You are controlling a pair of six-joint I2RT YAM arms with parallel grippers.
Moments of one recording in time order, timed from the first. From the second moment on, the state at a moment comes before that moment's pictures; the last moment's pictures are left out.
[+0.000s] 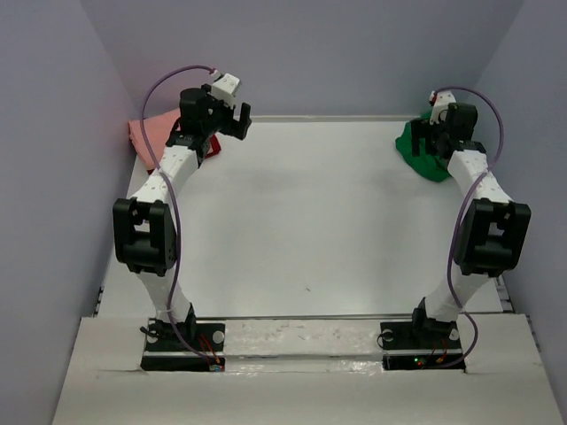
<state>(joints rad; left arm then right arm) -0.16 1.80 1.54 0.02 0.33 0.20 -0.15 1.76 1.47 -0.26 -0.07 -0.25</state>
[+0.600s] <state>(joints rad) -0.18 1.82 1.43 -0.02 0.29 0.27 -0.26 2.22 1.73 -0.32 0.15 -0.34</state>
